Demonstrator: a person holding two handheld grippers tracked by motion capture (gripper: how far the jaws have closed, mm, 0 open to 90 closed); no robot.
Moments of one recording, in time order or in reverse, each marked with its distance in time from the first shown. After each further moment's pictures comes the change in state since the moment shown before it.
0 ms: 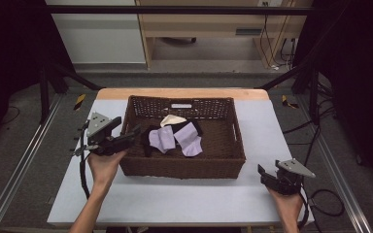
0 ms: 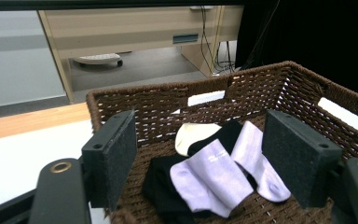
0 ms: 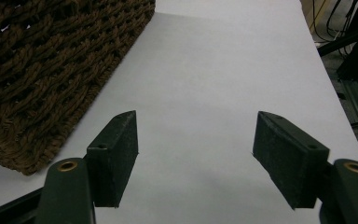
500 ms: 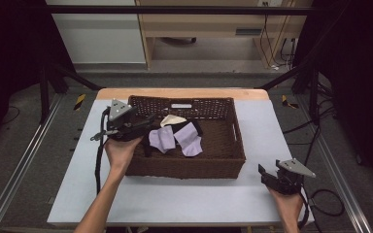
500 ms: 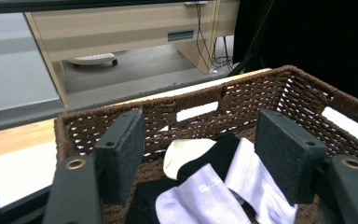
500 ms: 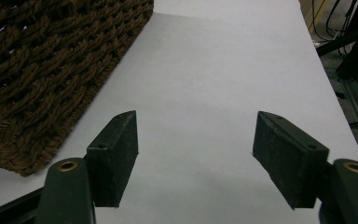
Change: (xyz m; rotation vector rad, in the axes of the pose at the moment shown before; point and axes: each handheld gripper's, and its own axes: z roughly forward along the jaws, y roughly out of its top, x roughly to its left) left arm -0.015 0.018 0.046 0.030 -0.006 0.039; right arm -0.001 0.000 0.000 0.002 -0.002 0.005
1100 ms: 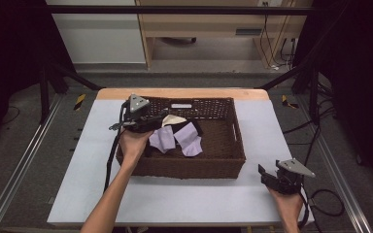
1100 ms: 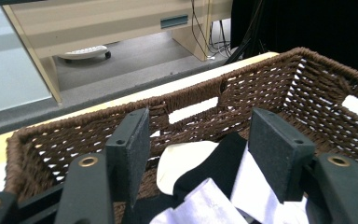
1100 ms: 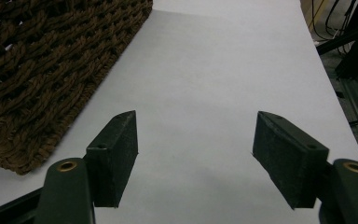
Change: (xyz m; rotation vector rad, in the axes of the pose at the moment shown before) left arm -0.005 -0.001 0.051 0.054 -0.020 0.059; right arm 0.000 0.000 0.001 0.005 -0.006 -0.009
